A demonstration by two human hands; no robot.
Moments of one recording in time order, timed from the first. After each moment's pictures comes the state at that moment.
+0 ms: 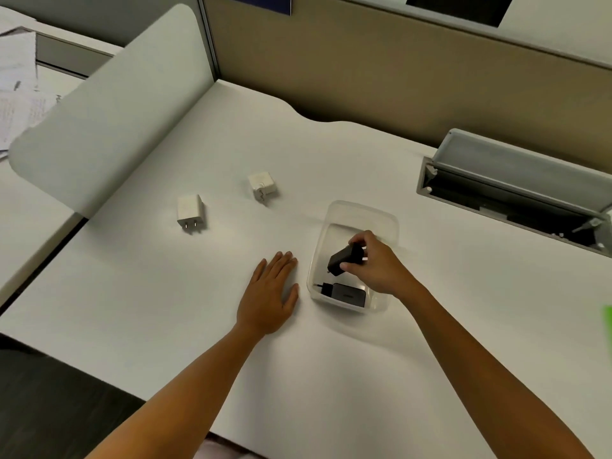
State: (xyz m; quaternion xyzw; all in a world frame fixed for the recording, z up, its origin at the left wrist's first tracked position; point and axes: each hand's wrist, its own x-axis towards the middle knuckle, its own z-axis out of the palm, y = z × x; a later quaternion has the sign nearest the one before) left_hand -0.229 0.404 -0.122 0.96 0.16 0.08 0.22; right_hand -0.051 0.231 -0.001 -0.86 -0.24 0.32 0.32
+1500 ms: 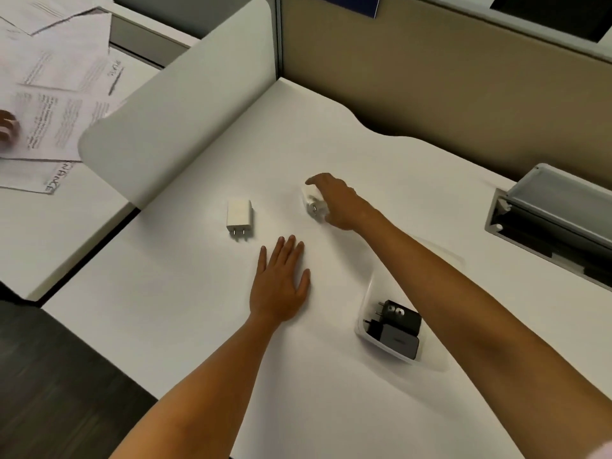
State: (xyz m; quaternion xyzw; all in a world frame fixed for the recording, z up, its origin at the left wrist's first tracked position) left_hand -0.215 0.483 -0.121 0.94 0.30 0.07 0.18; right_hand 0.004 0.464 -0.011 -0.82 -0.53 0.21 0.11
